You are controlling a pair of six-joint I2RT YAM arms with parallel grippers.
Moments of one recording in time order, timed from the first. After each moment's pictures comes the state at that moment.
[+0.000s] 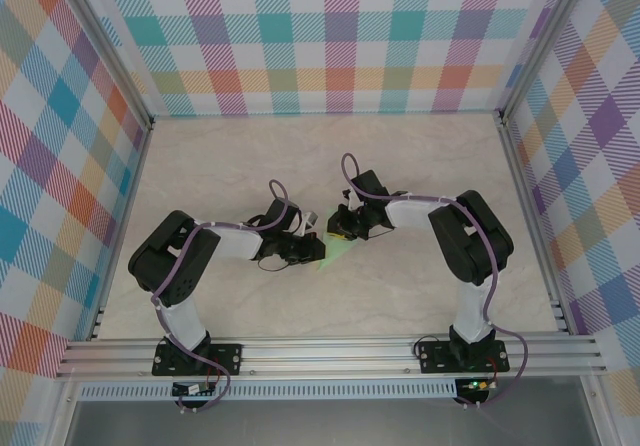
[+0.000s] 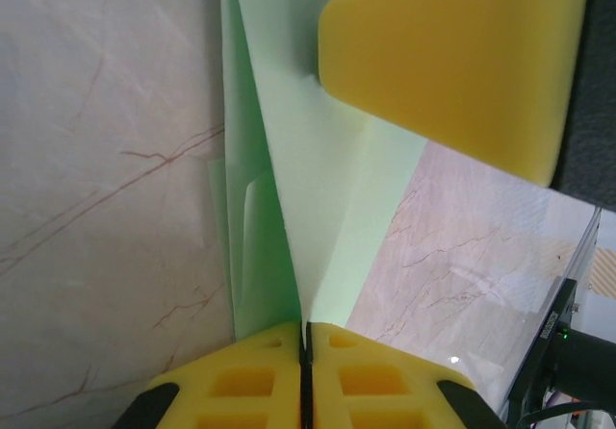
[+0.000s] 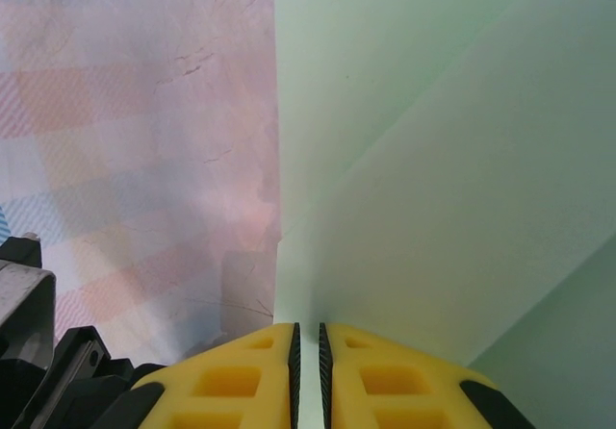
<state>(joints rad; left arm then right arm) -0.58 1.78 0.76 0.08 0.59 -0.68 0.56 1.92 1.07 -0.18 -0.54 0.79</state>
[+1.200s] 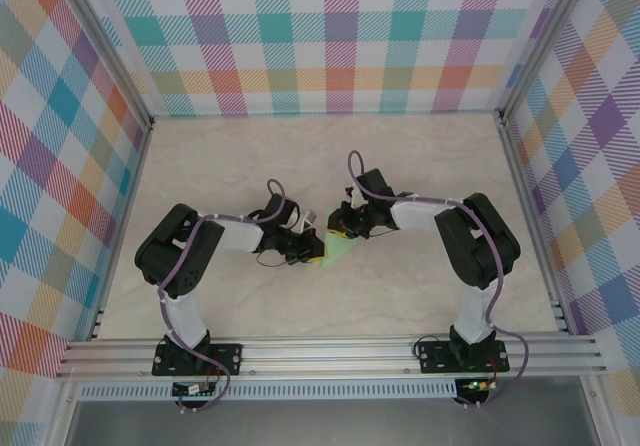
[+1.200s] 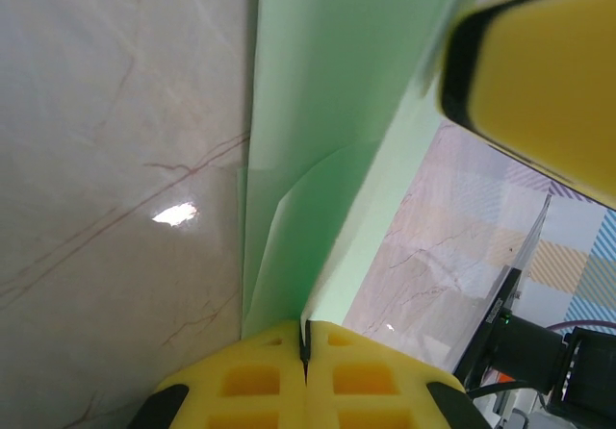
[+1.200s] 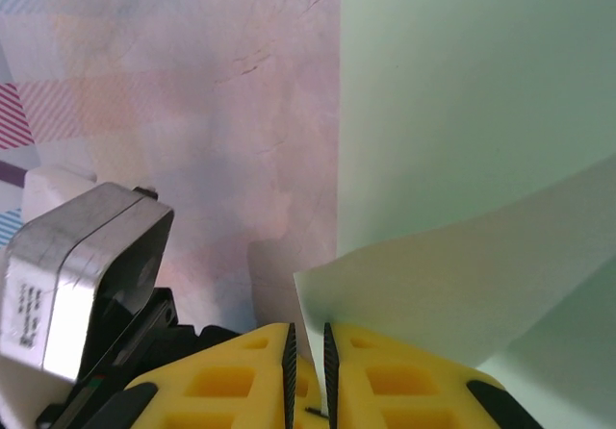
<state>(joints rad) -0.54 1.84 0.82 0.02 0.72 -0.74 0.55 1.89 1.04 -0.13 -0.60 0.83</state>
